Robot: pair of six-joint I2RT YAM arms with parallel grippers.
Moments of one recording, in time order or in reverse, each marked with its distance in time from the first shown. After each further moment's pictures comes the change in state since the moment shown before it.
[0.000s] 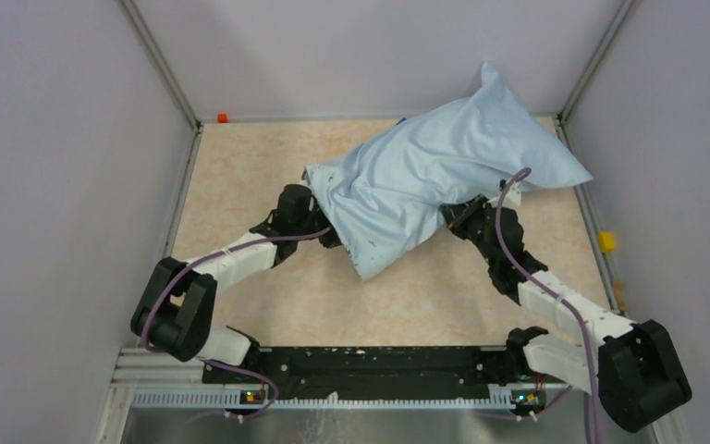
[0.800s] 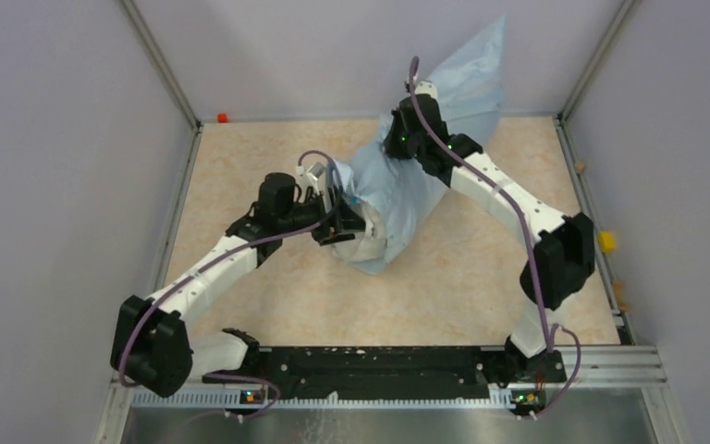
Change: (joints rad) left arm -0.016 -0.142 0.118 -0.187 0.206 0.037; right arm 0.219 0.669 1.276 -0.855 0.142 -0.378
